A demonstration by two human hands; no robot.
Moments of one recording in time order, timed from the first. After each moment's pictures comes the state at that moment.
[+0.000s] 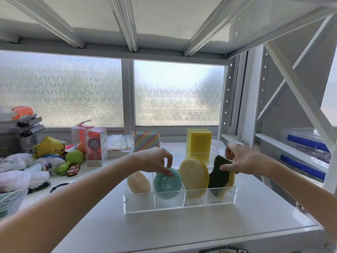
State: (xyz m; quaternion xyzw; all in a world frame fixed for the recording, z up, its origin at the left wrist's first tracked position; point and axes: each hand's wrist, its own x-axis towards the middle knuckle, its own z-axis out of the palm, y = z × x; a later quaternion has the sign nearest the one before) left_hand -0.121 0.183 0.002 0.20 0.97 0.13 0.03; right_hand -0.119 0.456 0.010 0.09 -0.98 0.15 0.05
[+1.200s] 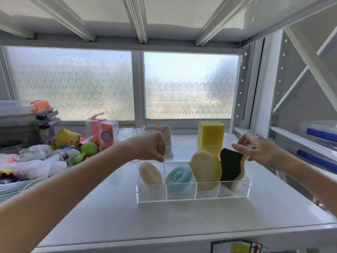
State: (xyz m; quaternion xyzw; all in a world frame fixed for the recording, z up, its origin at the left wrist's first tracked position) left_hand -0.093 0.147 0.021 0.18 0.98 0.07 -0.07; right_hand -0.126 0.470 -0.001 0.14 -0.94 0.29 0.10
